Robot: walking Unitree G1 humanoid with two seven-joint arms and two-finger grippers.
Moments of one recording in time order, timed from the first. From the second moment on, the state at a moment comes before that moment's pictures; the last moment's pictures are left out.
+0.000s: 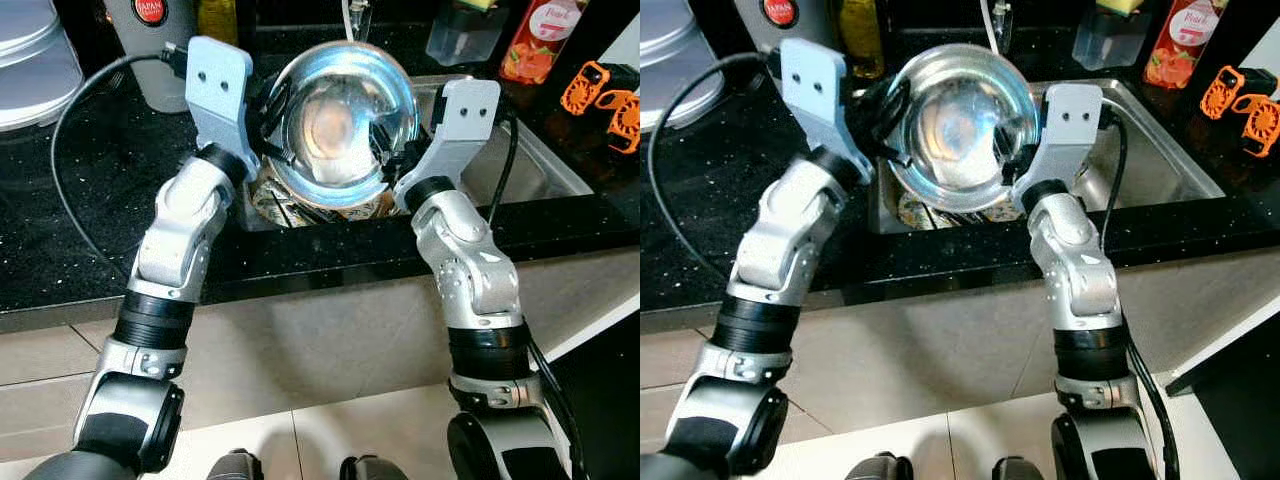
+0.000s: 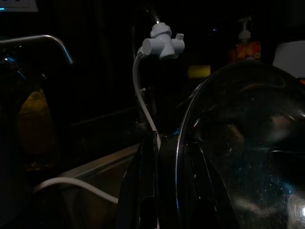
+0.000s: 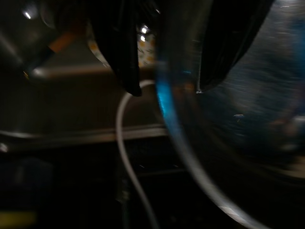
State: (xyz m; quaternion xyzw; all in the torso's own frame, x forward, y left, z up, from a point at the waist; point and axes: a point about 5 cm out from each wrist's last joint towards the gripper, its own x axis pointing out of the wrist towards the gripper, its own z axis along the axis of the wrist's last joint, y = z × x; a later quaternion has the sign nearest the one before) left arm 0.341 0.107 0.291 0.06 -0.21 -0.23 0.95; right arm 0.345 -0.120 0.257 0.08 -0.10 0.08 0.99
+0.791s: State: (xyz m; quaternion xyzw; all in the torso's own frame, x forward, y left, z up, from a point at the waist) left arm 0.349 0.114 0.283 0.06 -0.20 -0.18 0.96; right arm 0.353 -0.121 0.247 0.07 -0.07 0.06 0.99
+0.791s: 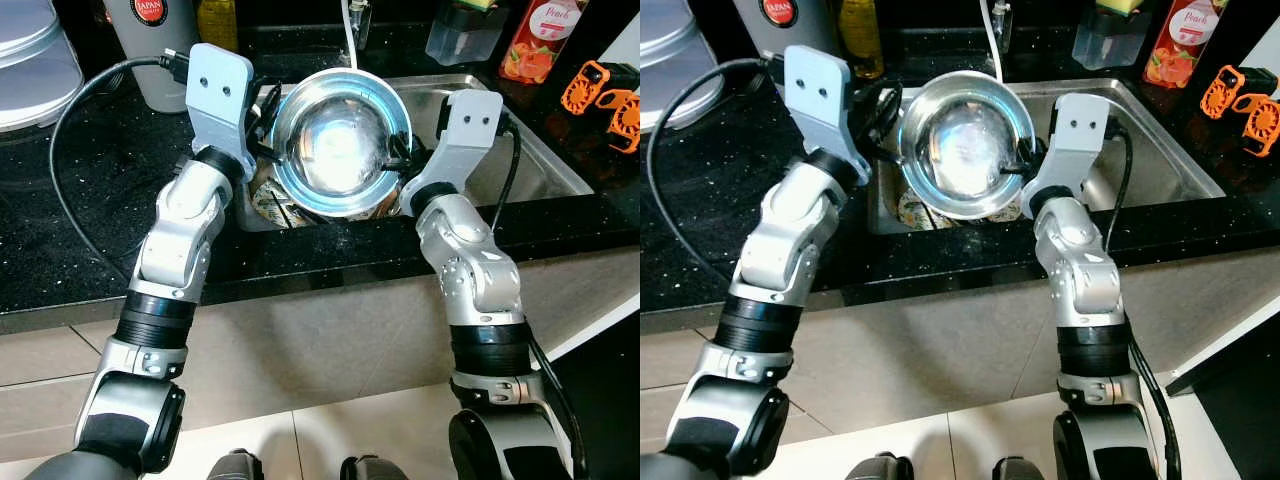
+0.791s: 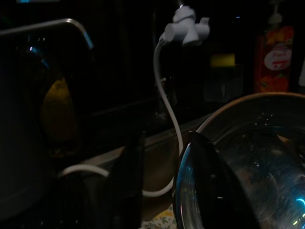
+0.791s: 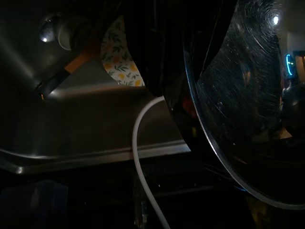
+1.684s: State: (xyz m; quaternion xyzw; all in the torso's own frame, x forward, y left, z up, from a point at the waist) left arm 0.312 0.154 0.306 0.01 -0.24 -0.07 0.97; right arm 0.409 -0.138 0.240 0.07 0.05 -0.04 1.00
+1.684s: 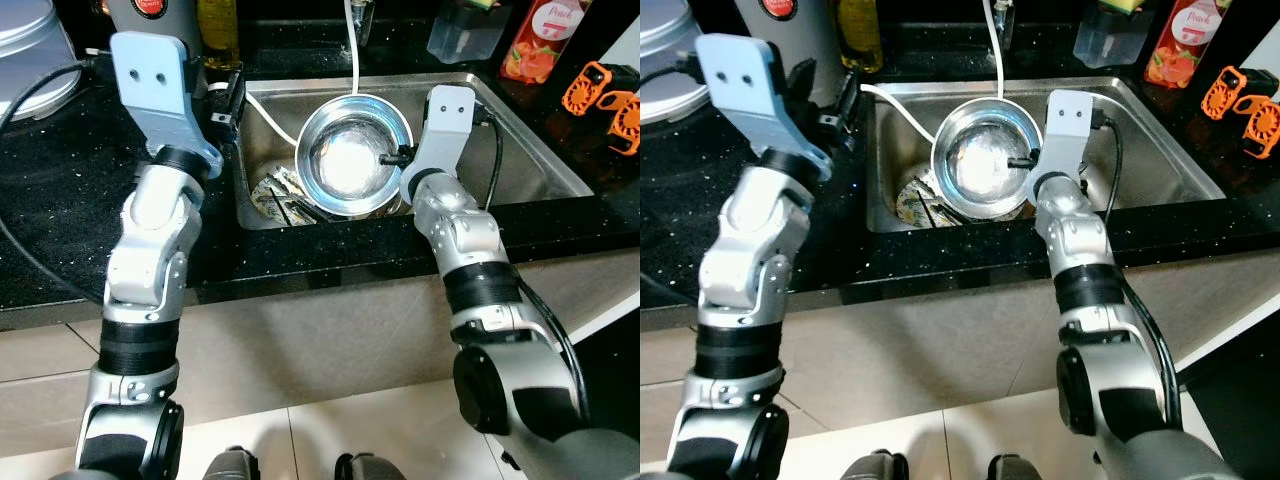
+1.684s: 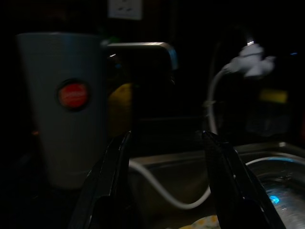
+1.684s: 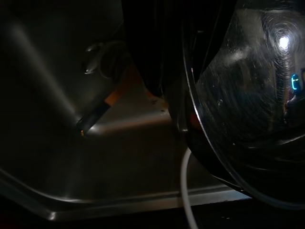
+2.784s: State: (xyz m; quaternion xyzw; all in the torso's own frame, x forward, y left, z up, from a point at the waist) left arm 0.338 0.161 0.319 0.08 0.02 -0.28 0.96; right arm 0.423 -0.110 0.232 0.14 0.15 -0.03 0.98
